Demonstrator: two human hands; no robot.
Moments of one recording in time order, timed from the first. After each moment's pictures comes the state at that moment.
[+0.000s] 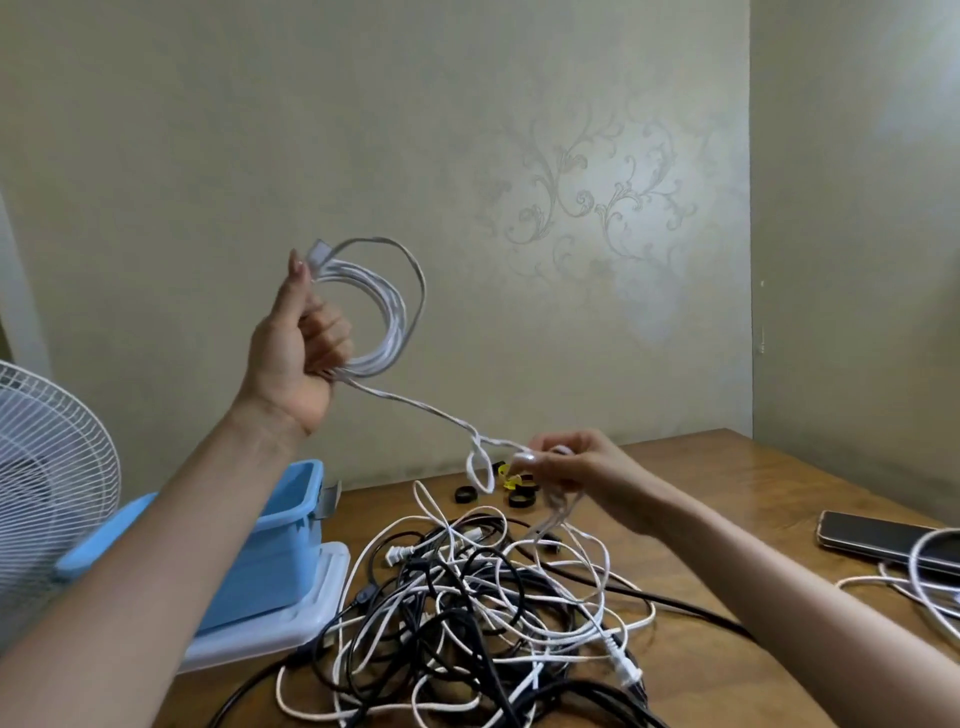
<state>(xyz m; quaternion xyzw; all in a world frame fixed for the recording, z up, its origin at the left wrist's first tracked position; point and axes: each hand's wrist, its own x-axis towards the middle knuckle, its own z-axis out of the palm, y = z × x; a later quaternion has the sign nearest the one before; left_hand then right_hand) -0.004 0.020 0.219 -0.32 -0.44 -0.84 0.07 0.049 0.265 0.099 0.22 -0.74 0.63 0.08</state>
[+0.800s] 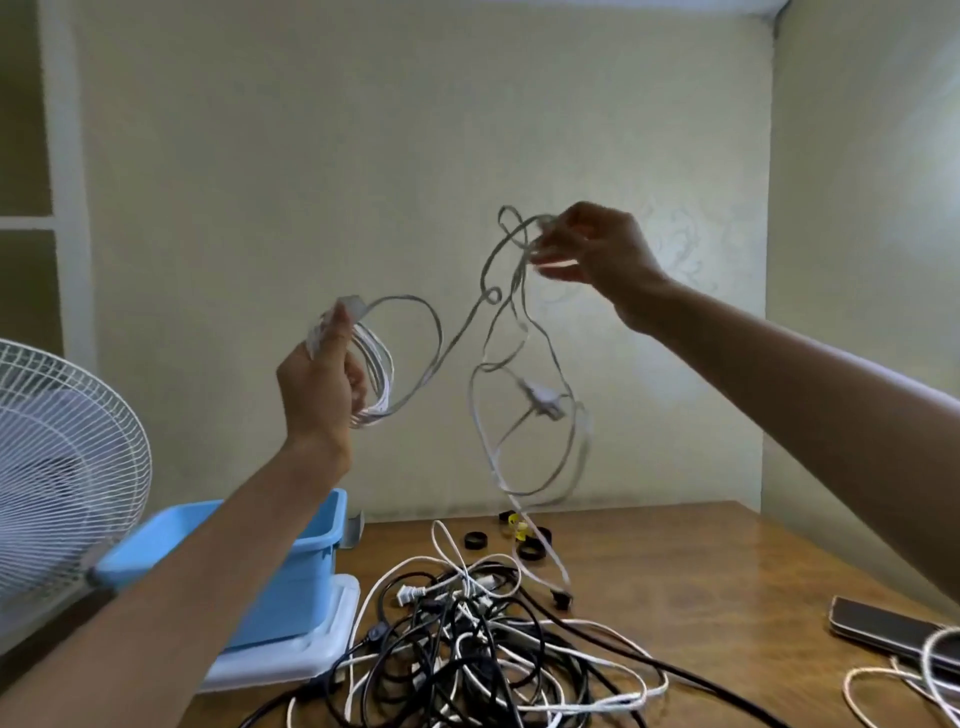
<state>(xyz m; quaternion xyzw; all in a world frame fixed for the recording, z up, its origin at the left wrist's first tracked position) 0.024 0.000 0.218 -0.18 -0.48 -0.80 0.31 0.048 0.228 0.316 0.24 -0.70 0.56 0.37</state>
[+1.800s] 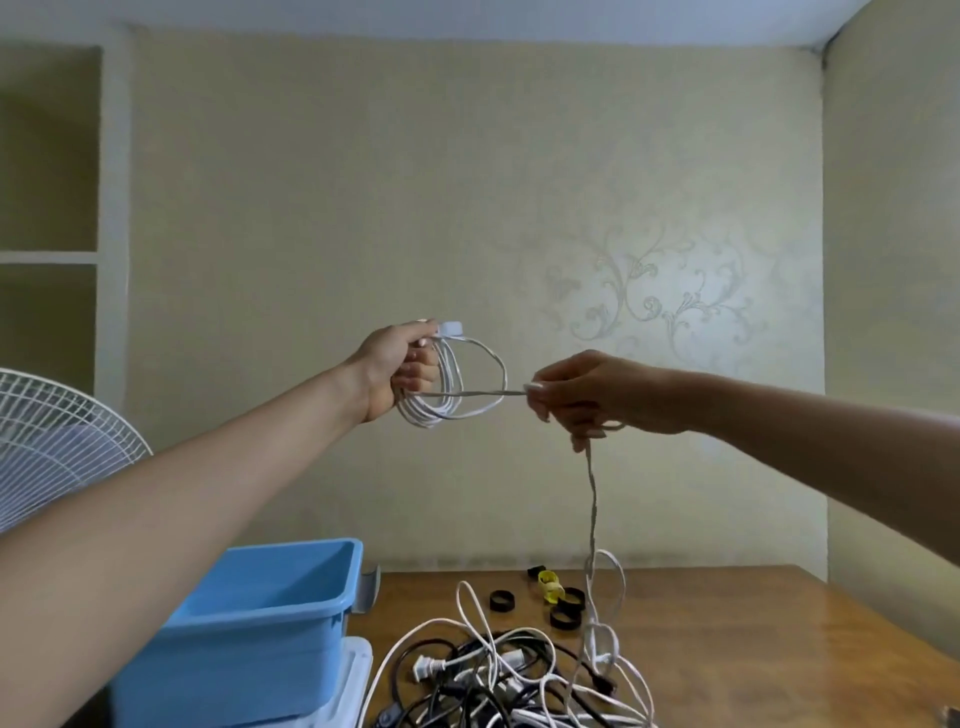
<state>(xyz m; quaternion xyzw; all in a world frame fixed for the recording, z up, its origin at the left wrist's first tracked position) -0.059 0.006 0.292 -0.25 -0.61 -0.75 -0.03 0.013 0.230 0.282 0.30 -0.87 0.39 0.01</state>
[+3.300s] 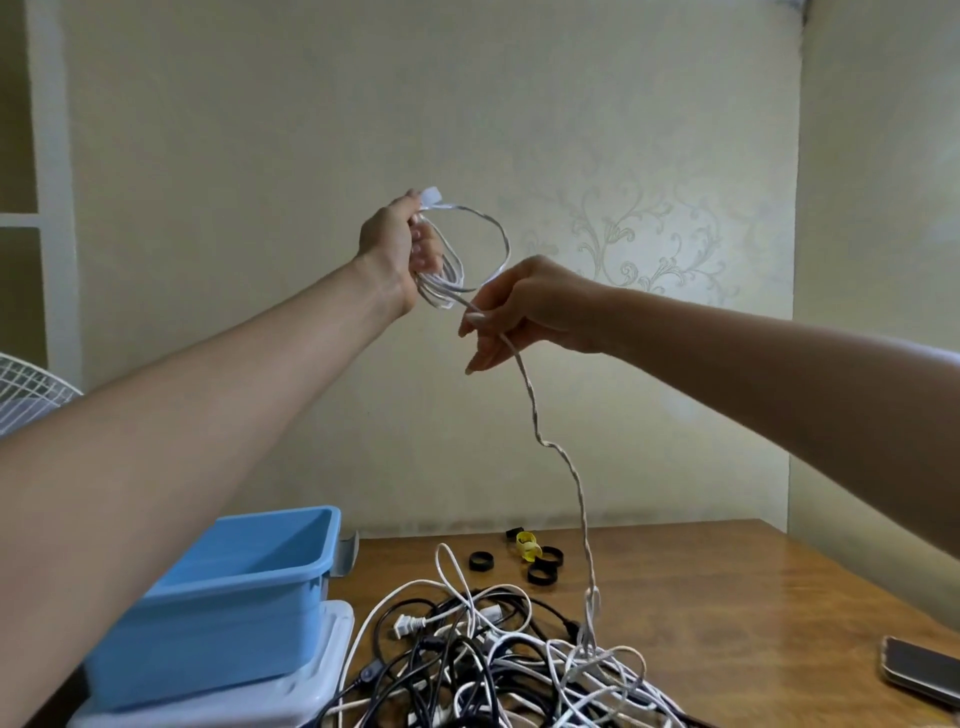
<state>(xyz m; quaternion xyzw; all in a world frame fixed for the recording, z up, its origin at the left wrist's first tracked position) -0.046 0.050 0.343 -0.27 -0.43 -0.86 0.08 0.009 0.194 0.307 0.26 -0.82 0.50 0.09</state>
